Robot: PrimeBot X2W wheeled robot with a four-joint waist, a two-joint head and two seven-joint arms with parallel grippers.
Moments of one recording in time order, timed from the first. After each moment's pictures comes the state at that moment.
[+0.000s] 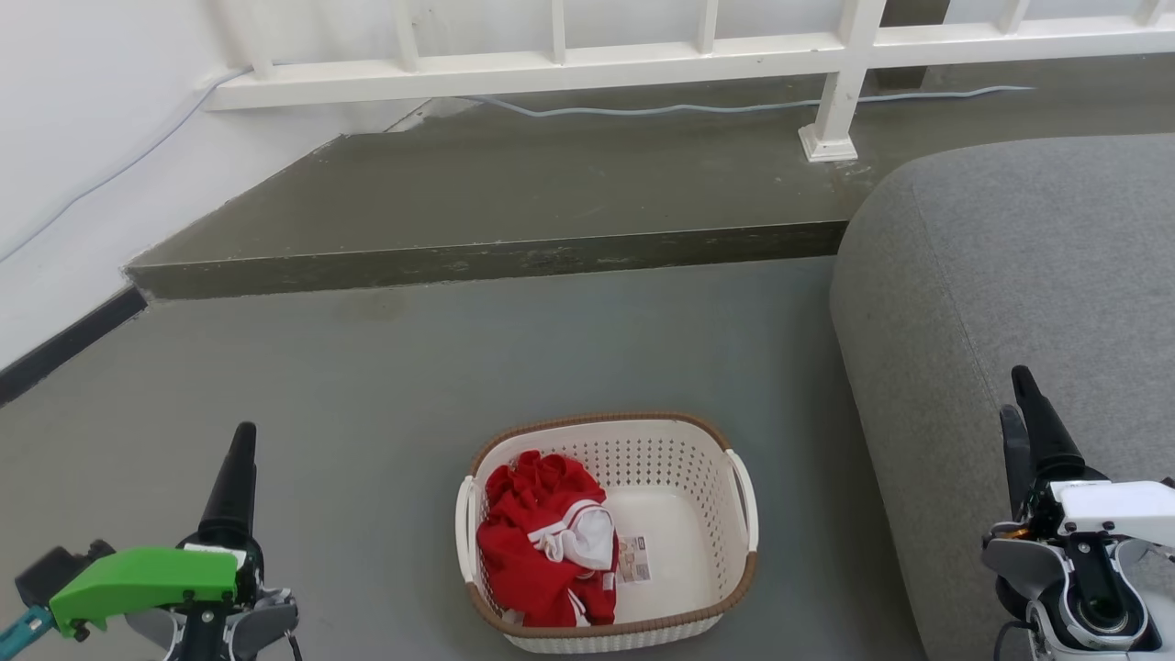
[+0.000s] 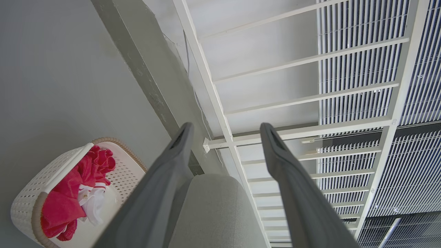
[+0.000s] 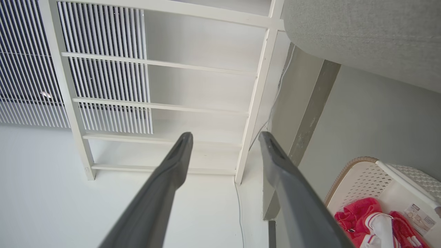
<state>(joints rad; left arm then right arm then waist) -0.05 0.05 0.01 0.25 -1.47 -0.12 0.01 -0.03 -0.06 -0.09 0.28 1.46 0.11 0.03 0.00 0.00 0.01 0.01</state>
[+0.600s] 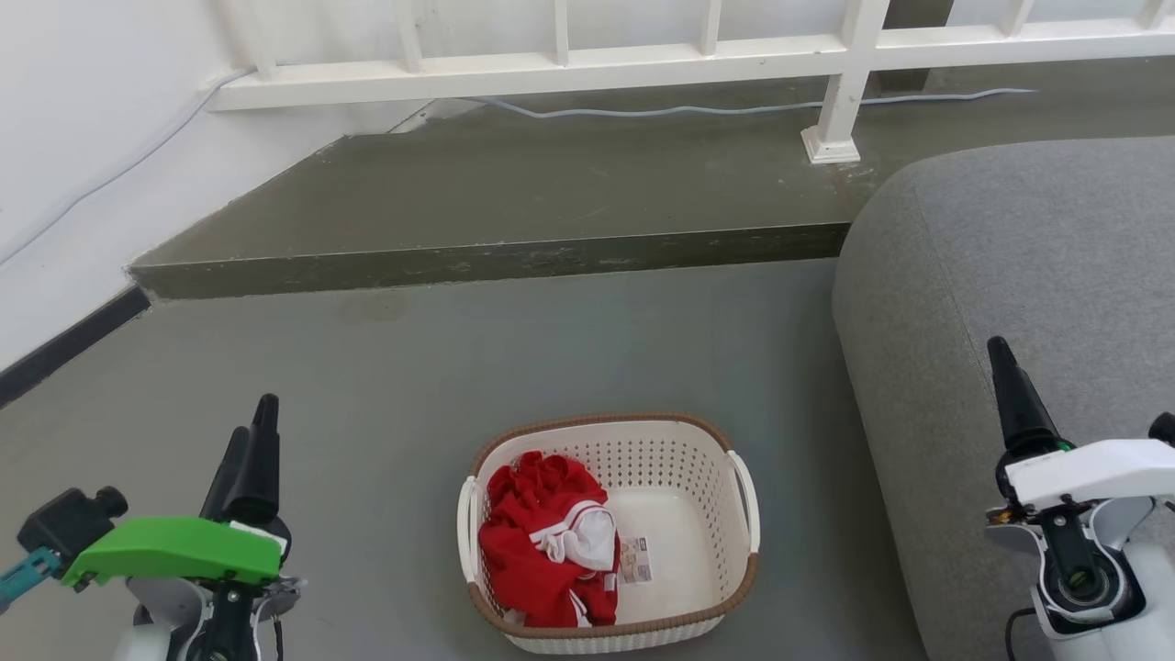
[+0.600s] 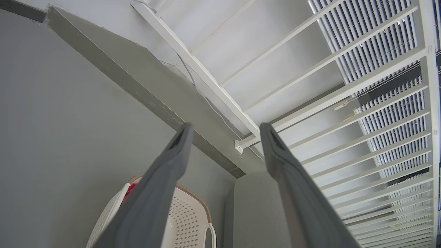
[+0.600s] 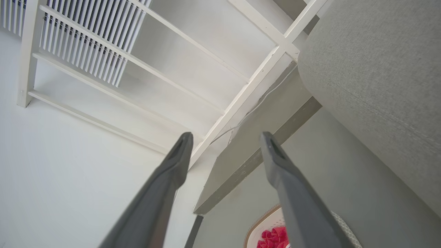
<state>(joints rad) -0.08 0.11 -0.07 0.22 -1.17 -0.11 -0.05 -0.07 -0.15 0.02 0.27 1.10 0.08 -0.04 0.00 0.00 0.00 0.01</state>
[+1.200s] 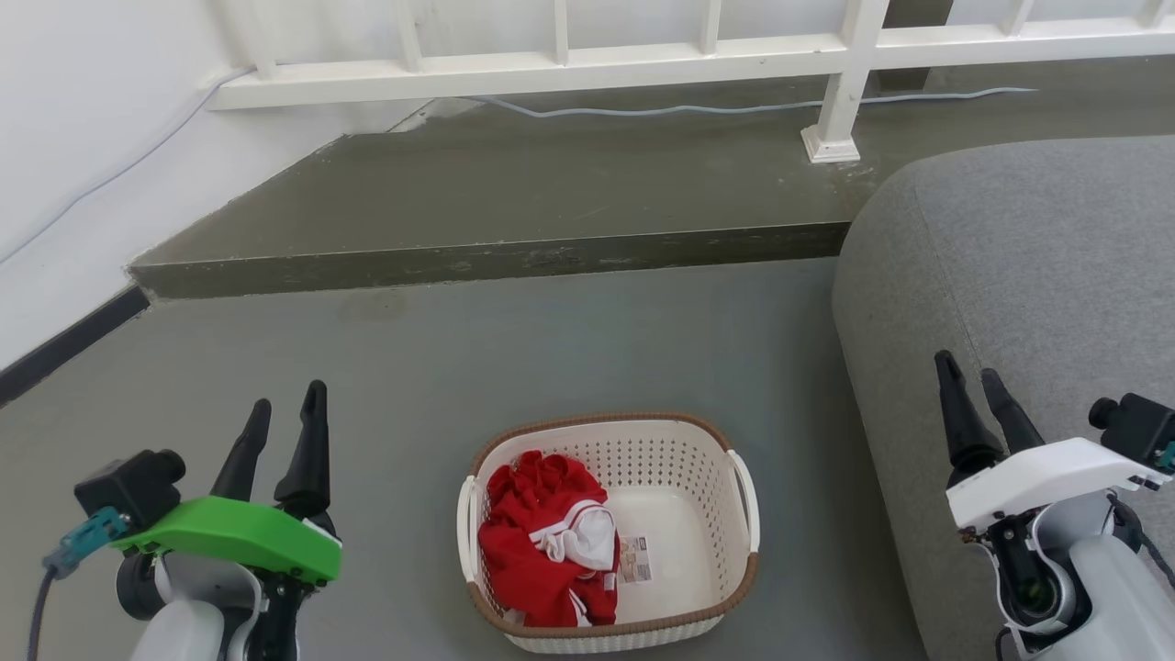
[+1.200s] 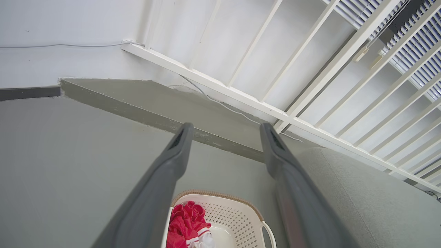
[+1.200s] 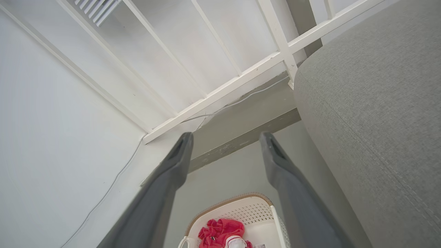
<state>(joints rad) -0.10 0.14 -0.19 0.18 -0.82 -0.05 -0.11 -0.08 -0.19 0.15 0.27 0.80 0.02 -0.11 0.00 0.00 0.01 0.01</state>
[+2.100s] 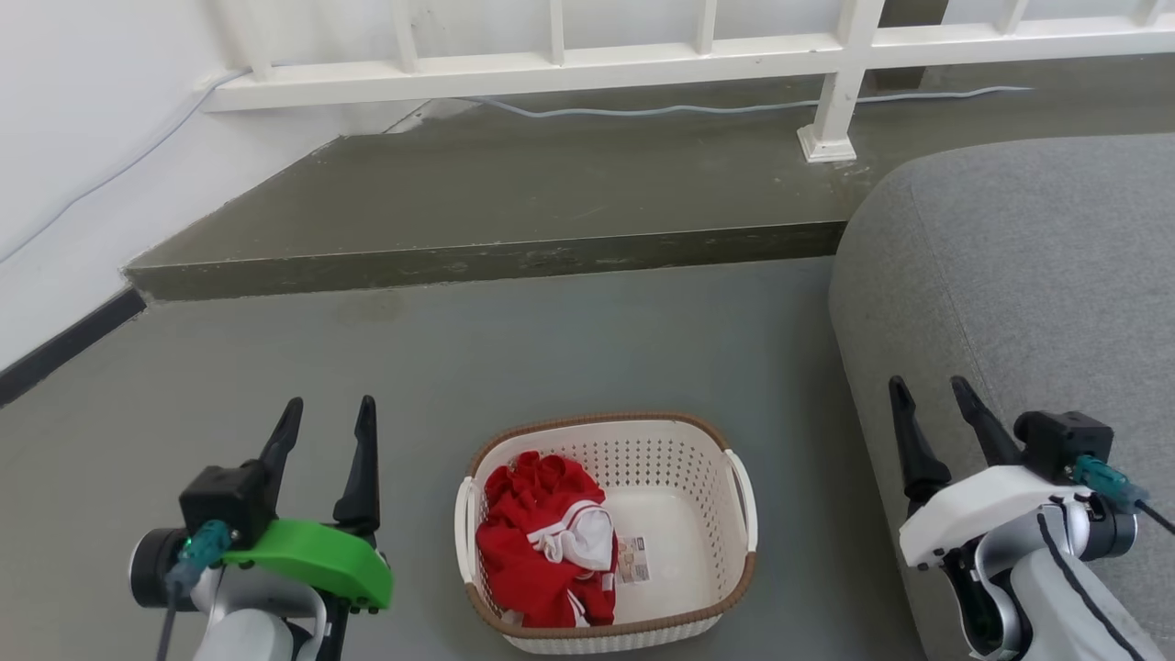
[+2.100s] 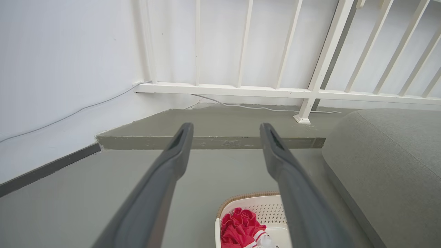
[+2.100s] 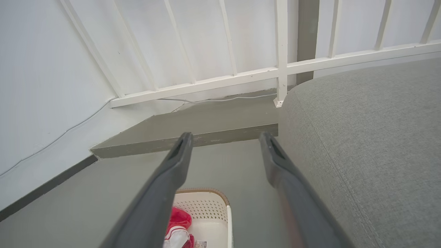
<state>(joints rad) -0.10 0.15 -0.30 0.19 -0.44 0.05 -0.21 -0.08 -0.19 0.26 0.32 0.44 -0.05 -0.21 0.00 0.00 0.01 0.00</state>
